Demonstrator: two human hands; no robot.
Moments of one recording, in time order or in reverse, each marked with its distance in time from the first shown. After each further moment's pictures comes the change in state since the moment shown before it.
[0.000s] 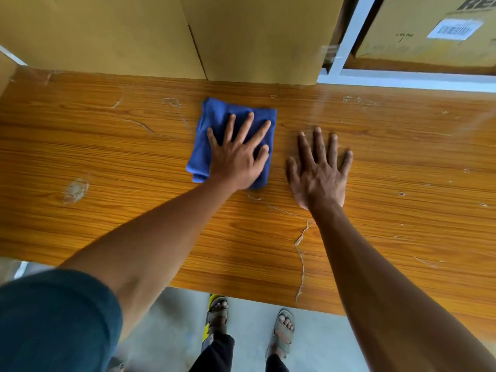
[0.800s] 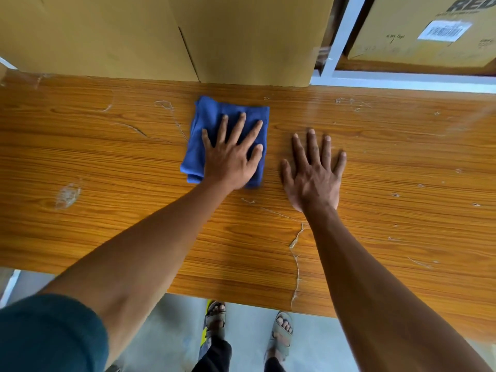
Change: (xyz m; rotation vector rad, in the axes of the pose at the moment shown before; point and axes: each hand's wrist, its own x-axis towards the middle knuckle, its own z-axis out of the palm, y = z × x) left_hand 0.006 0.001 0.002 0.019 0.017 -0.015; right_hand -0.001 0.002 0.002 0.004 0.007 -0.003
